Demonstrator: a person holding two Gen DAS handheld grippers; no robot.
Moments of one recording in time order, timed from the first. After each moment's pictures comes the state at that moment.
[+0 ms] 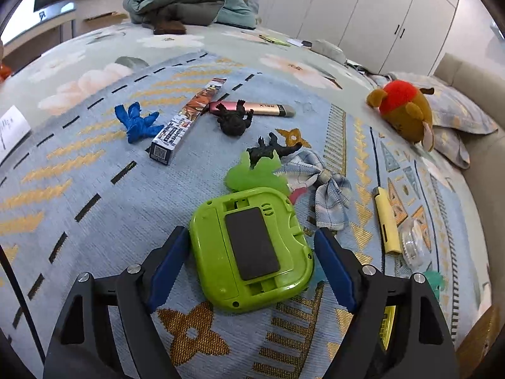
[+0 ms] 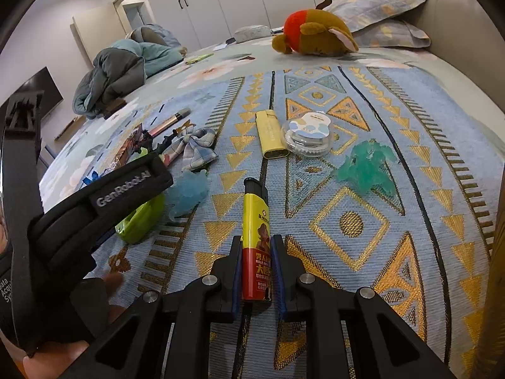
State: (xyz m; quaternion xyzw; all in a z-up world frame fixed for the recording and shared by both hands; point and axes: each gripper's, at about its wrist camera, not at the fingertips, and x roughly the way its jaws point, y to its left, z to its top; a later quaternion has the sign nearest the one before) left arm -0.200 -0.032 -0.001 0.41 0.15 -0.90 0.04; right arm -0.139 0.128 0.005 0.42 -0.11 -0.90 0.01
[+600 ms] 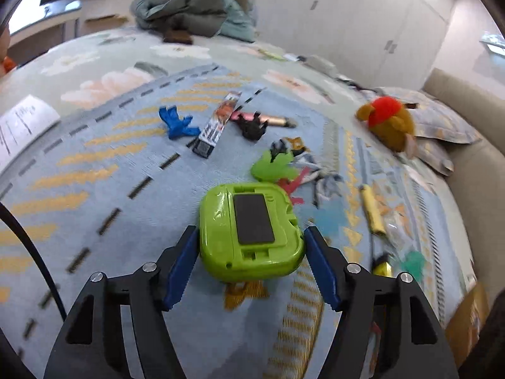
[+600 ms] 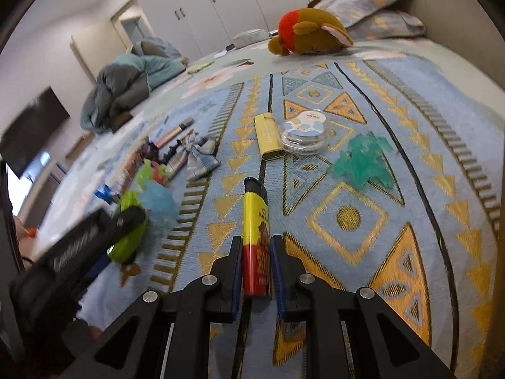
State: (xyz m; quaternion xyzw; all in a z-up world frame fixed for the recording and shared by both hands) left arm -0.140 -0.066 0.021 0.37 0.18 -0.91 0.00; right arm -0.122 0.148 0.007 0.40 -0.19 -0.90 0.04
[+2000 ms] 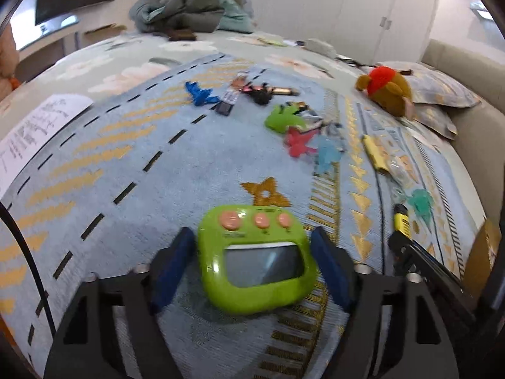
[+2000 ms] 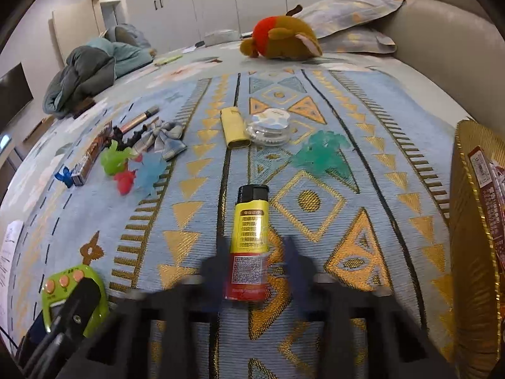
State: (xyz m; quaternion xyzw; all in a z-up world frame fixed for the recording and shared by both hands) left arm -0.084 -0.050 0.008 0.40 0.11 -0.91 0.02; right arm -0.113 0.129 0.008 0.42 -0.09 -0.90 -0.08
